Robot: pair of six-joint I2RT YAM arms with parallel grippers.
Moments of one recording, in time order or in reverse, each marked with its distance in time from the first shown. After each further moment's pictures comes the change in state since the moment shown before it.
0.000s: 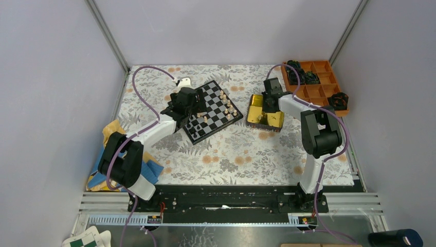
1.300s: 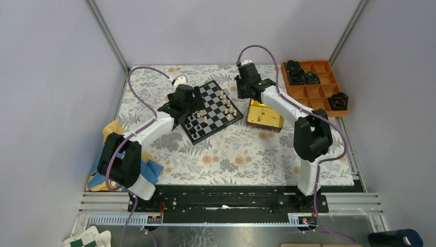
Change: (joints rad) left arm 0.033 -0.004 0.049 -0.100 0.043 -0.092; right arm 0.232 -0.011 0.322 -0.108 -0.005 -0.024
